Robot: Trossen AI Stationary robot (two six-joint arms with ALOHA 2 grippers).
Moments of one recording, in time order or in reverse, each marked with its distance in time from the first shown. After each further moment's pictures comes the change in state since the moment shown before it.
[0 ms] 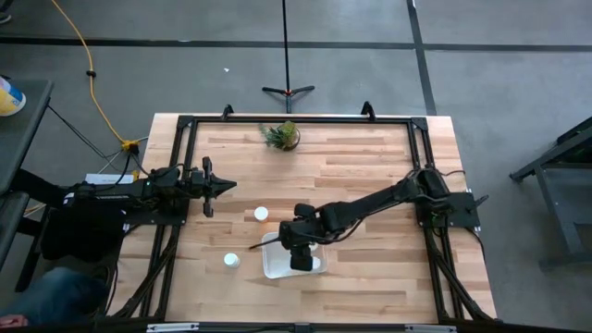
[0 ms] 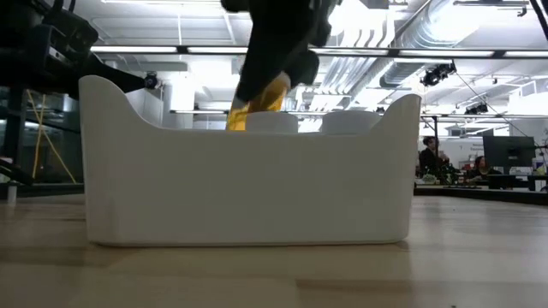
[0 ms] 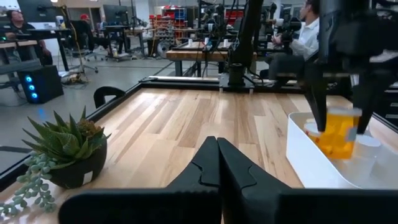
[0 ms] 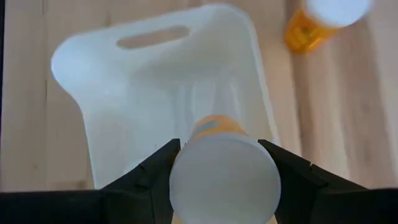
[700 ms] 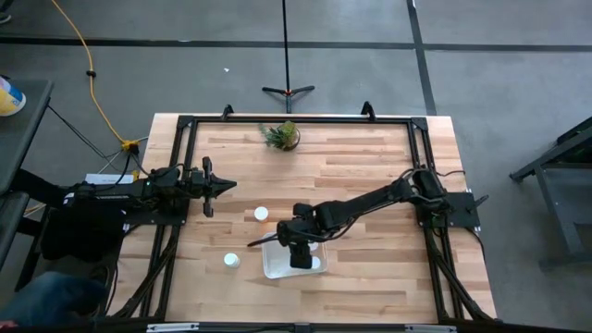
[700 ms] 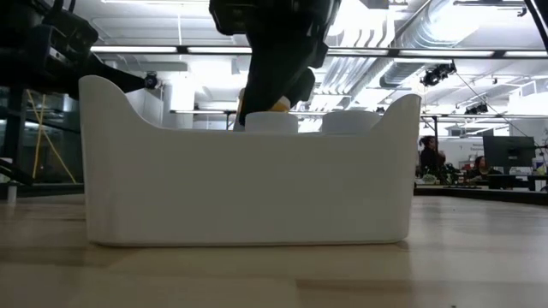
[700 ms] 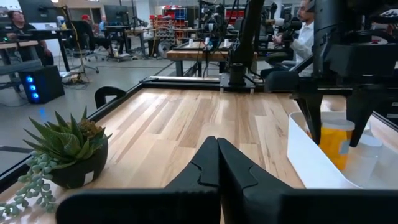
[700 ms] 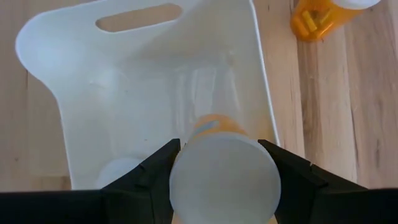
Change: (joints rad) left arm 0.000 0.000 0.000 0.000 -0.003 0.002; right arm -0.023 0.040 0.000 -0.004 -0.044 -0.036
